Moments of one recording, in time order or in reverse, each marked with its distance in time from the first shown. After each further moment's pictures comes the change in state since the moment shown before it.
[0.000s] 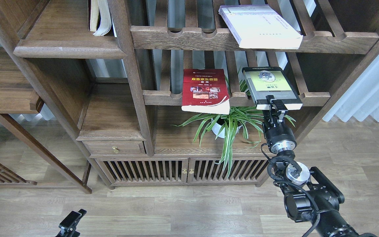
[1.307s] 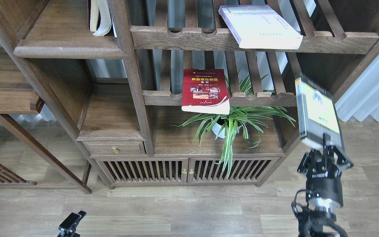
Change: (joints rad) left arm 0.012 -0.003 0.001 0.014 -0.014 0.000 0.001; right arm -0.801 -0.081 0.045 0.776 0.340 0.167 0.012
